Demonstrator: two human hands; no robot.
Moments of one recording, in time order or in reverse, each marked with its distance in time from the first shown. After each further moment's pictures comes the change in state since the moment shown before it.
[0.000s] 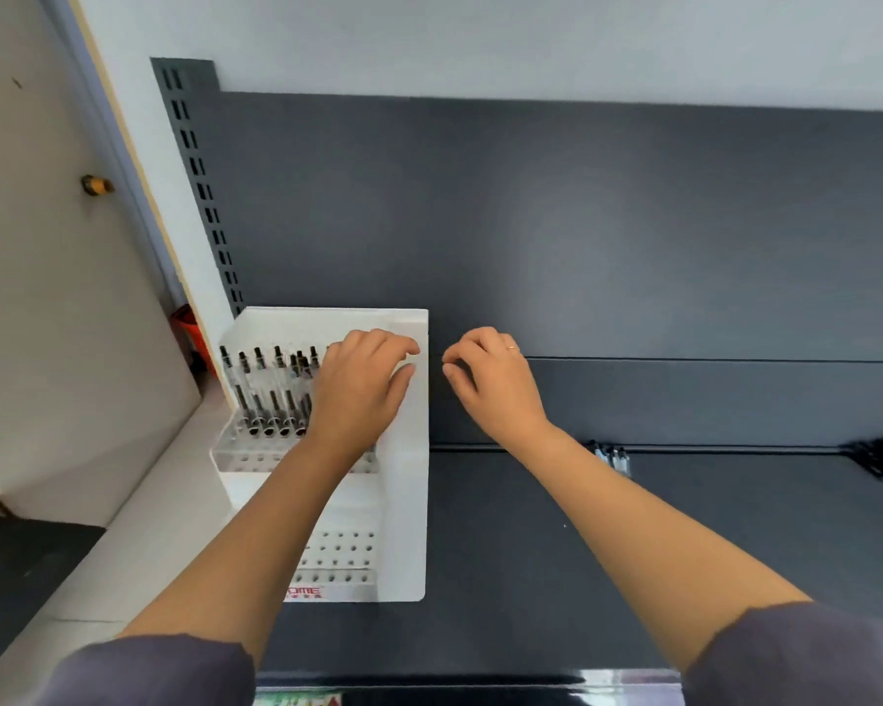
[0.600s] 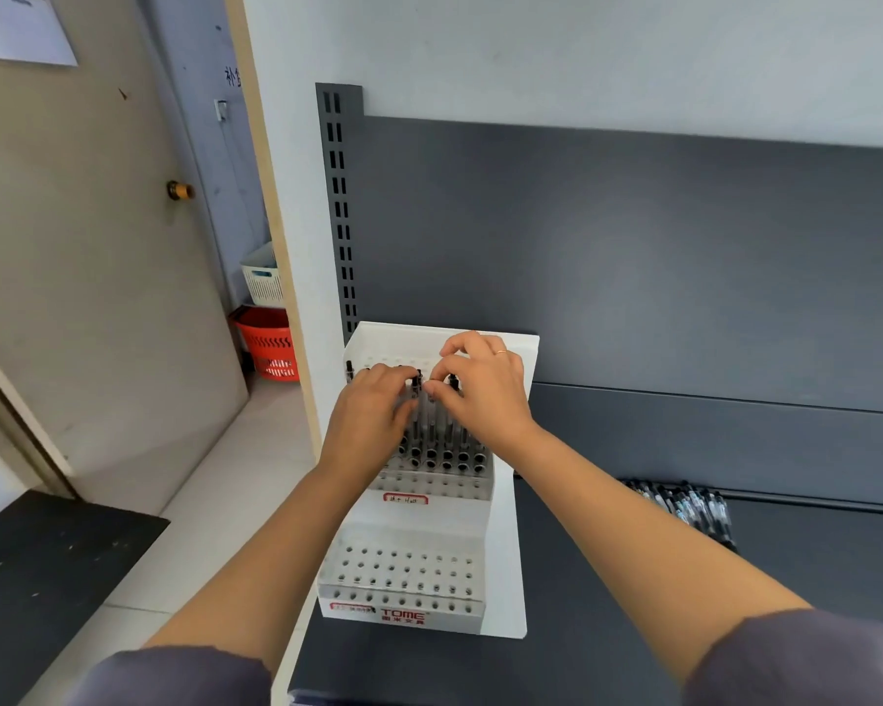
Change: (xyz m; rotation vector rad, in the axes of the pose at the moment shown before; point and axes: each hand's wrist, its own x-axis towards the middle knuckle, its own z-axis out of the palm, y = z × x) left_hand -0.033 -0.111 -0.024 -0.101 -0.124 -0.262; right_hand 0.055 -0.104 0.074 0.023 -0.036 -0.085
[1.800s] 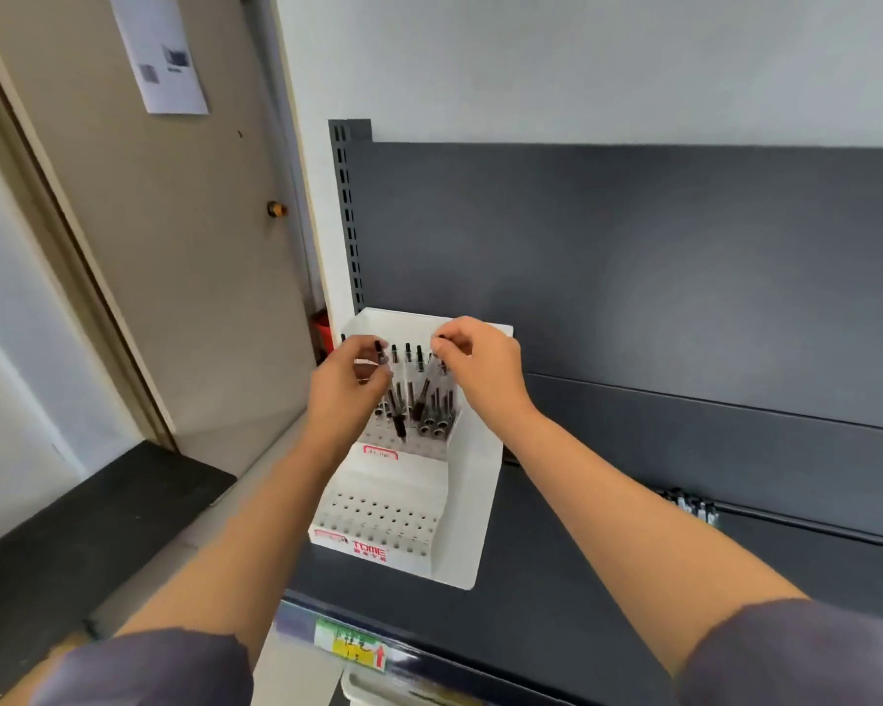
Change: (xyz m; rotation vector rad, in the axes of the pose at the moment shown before) left_hand -0.044 0.090 -0.028 -0.471 0.331 -0.365; right_hand -0.042 0.005 -0.086 0.721 -0.011 0.137
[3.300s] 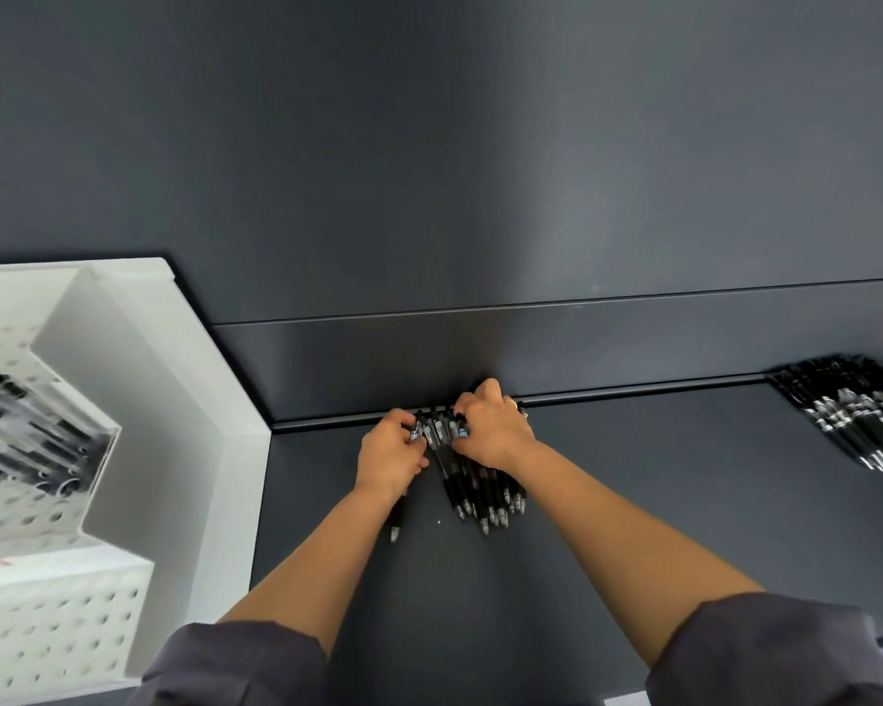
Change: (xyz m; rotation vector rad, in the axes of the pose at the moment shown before) left_hand -0.078 -0.077 0.348 0.131 -0.776 -0.479; right_hand -0.061 0.294 -0.164 -0.789 -0.426 0.742
